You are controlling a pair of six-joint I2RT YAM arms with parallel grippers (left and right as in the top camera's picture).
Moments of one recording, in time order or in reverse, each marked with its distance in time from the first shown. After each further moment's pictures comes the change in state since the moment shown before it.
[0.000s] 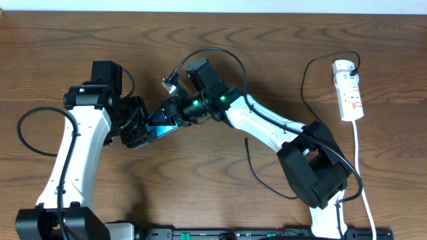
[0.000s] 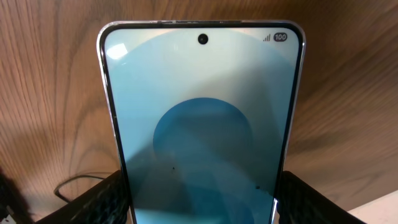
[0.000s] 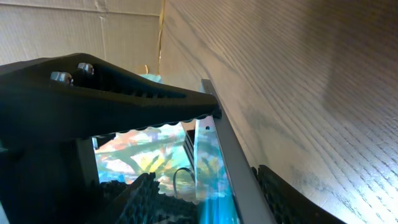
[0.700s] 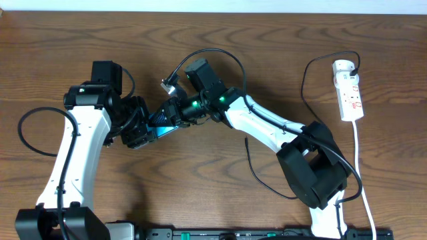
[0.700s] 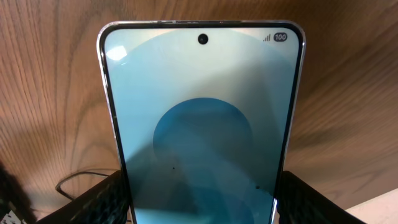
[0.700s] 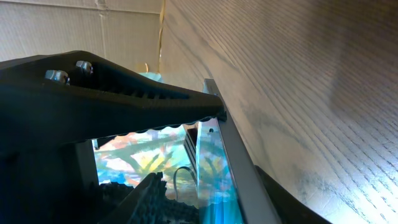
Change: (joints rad) left arm 0.000 0.000 0.000 0.000 0.012 0.000; right arm 0.005 0.000 0.000 0.000 -0.001 0.000
